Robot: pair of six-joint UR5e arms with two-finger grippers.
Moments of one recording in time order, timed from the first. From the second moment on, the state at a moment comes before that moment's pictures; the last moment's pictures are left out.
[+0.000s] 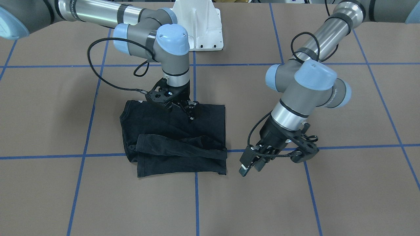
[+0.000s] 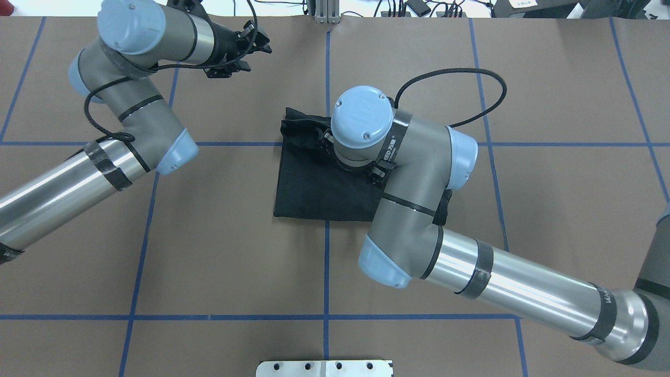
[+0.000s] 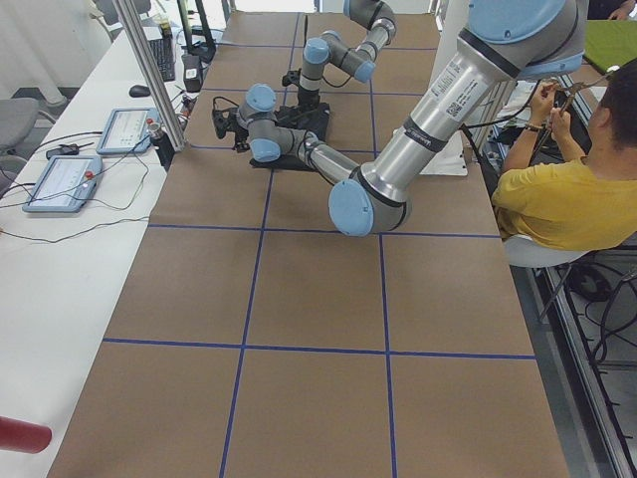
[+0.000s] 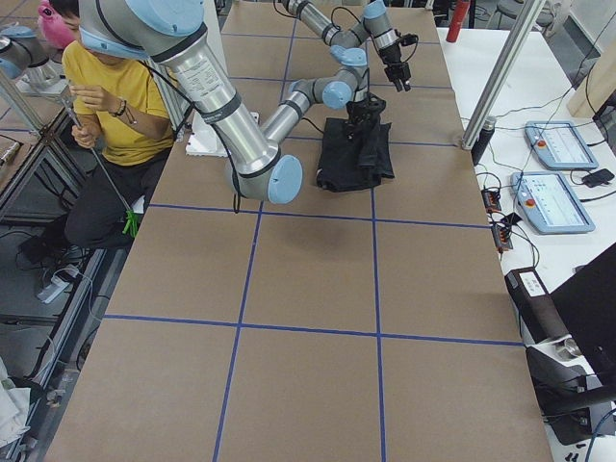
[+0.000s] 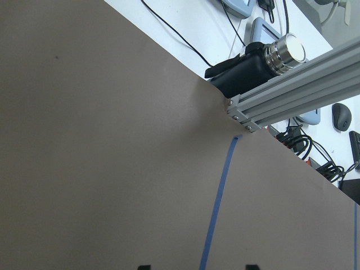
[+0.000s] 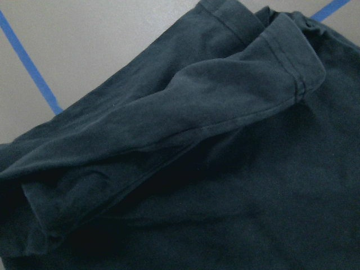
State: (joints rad) left arm -0.88 -2.28 -1.30 -2.41 -1.90 -1.62; right arm 0.51 -0.77 1.54 -1.59 1.69 1.84
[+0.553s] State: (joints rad) left arm -0.91 -2.22 -1.35 -2.40 -1.93 -1.61; right arm 0.51 -0.63 1.35 -1.58 1.66 1.79
